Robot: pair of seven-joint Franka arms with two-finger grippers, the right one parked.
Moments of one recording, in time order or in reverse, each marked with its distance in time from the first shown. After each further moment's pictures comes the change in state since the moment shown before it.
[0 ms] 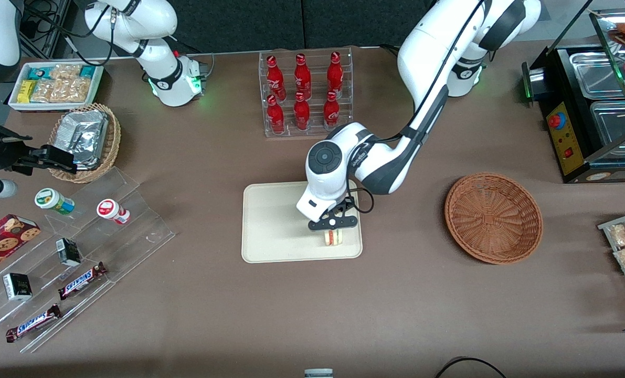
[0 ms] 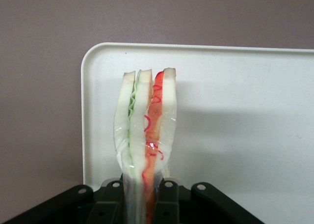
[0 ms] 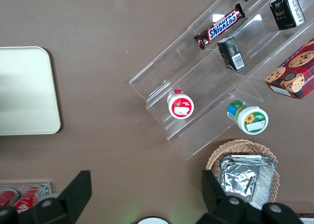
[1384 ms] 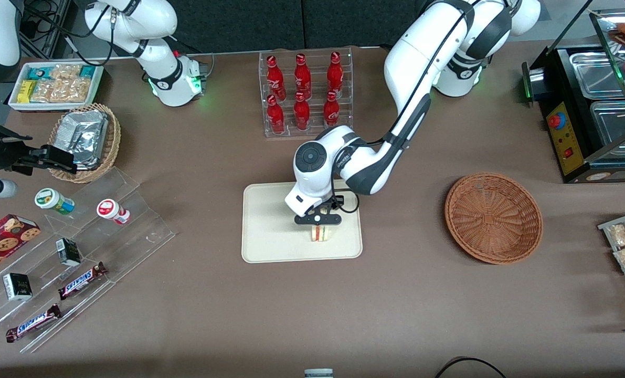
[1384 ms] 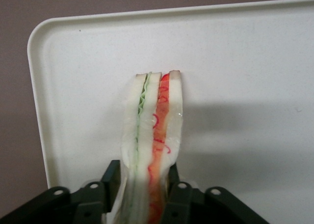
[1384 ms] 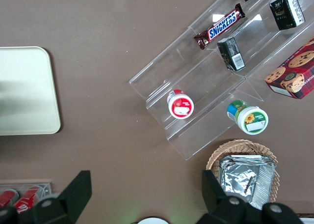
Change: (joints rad) arm -0.041 0.061 -0.012 0.019 0.023 0.048 0.023
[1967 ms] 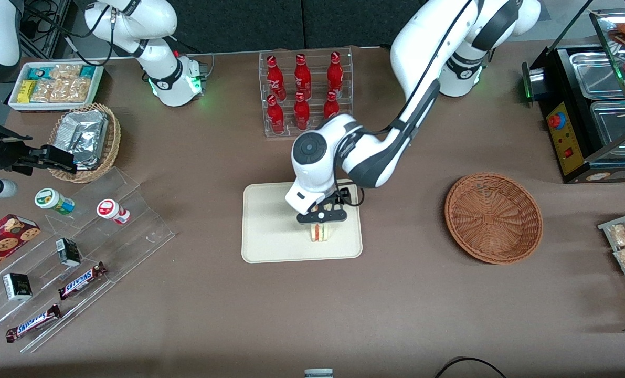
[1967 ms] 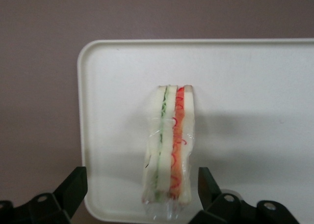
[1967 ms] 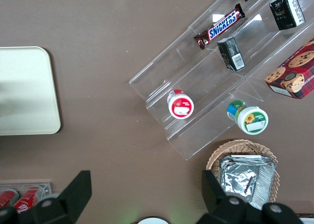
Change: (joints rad) arm 0.008 -0.099 0.010 0.052 0.000 -0.160 -0.050
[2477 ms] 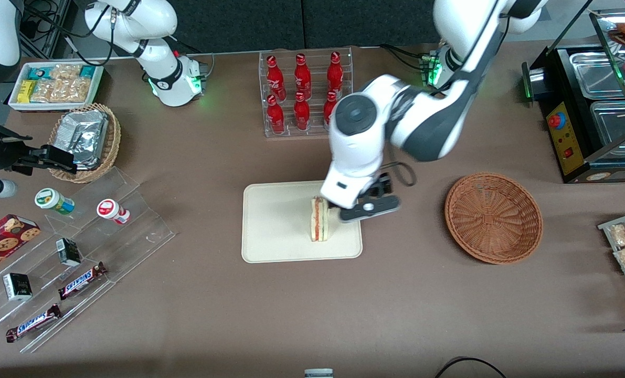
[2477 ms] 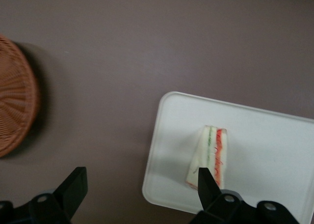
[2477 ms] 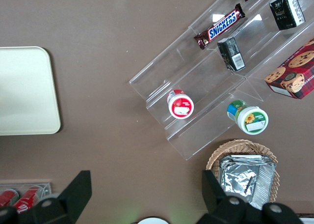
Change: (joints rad) arm 0.134 -0.238 0.006 0.008 -0.015 -0.210 -0.034
